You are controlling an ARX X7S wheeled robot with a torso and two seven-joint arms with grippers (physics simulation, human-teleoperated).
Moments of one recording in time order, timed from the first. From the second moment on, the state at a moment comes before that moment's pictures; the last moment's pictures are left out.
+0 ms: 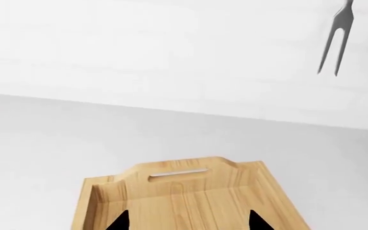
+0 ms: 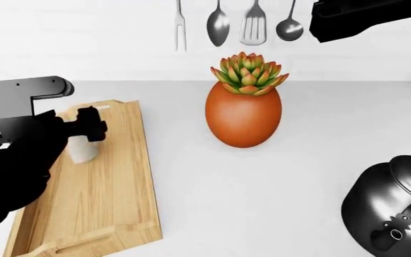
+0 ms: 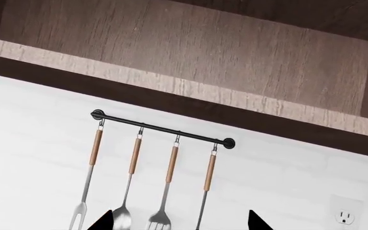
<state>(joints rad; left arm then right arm) -0.74 -0.64 0.13 0.20 -1.05 -0.94 -0.58 1.60 0.75 -0.37 -0.58 1.82 1.11 1.23</state>
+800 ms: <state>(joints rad) -1.01 -0.75 0.01 0.38 -1.49 -1.12 -0.76 1.60 0.77 -0.38 -0.59 1.84 1.09 1.24</state>
